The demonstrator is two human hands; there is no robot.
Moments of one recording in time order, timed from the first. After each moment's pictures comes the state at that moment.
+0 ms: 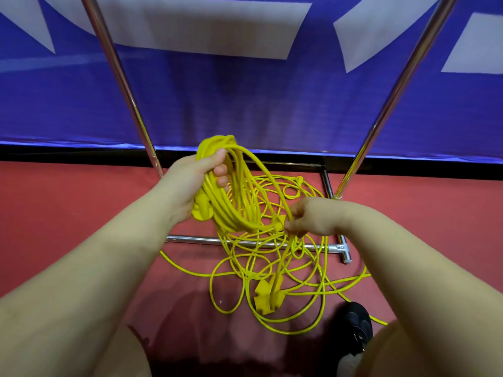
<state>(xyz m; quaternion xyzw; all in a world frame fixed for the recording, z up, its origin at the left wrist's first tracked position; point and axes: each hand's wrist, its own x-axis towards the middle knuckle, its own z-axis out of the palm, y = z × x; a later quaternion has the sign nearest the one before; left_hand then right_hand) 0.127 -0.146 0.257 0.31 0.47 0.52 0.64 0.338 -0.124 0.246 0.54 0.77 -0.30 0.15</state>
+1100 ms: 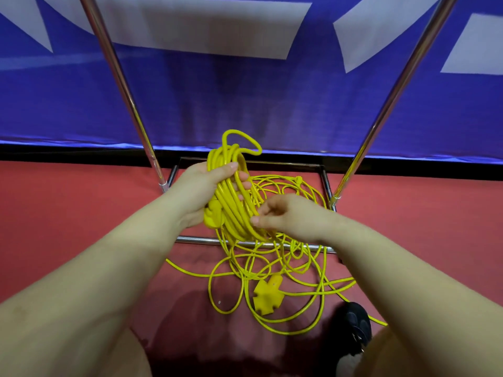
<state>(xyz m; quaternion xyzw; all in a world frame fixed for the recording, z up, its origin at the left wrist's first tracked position) 0.141 -0.151 0.253 0.32 0.50 0.51 0.62 0.312 -0.139 0.239 0.50 0.74 -0.45 -0.06</state>
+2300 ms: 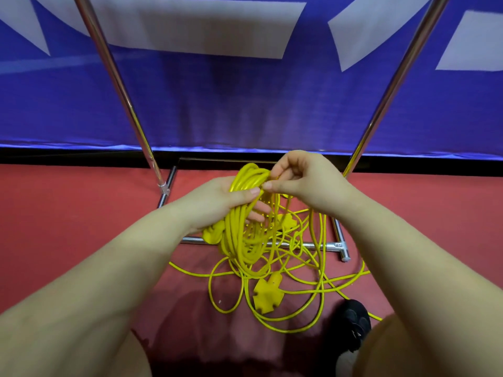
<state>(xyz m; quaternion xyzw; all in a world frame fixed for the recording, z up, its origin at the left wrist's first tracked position) 0.151 -0.163 0.248 0.50 0.48 0.33 0.64 0.327 -0.120 0.266 0.47 0.73 -0.42 -0.27</state>
